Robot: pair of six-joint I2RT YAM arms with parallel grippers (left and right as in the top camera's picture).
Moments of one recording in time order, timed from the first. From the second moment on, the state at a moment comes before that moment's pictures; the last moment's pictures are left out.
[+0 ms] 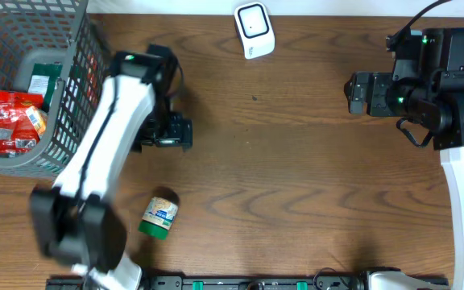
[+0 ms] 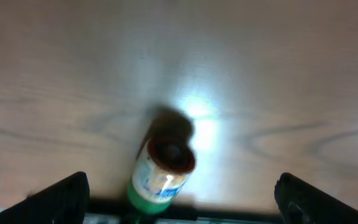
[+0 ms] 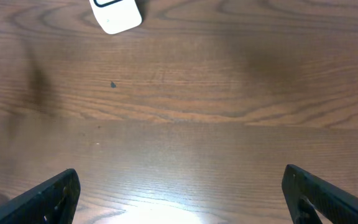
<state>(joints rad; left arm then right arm) -0.22 1.76 1.62 -1.49 0.02 -0.28 0.06 1.42 1.68 -1.17 -0.11 0.09</state>
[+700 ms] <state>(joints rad) -0.22 1.33 1.45 -1.61 -0.21 -0.50 0.06 1.42 1.68 -1.17 -0.11 0.09</state>
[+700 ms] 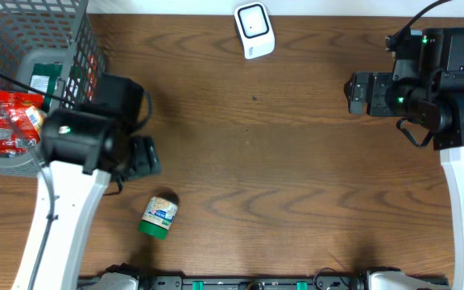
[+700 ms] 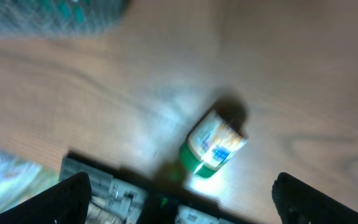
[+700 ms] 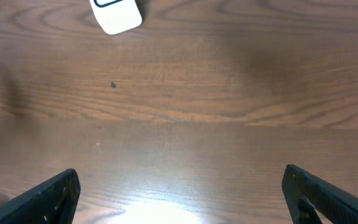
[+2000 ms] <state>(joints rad) -0.22 1.39 0.71 -0.79 0.09 -0.47 0.06 1.42 1.68 -1.17 -0.11 0.09</state>
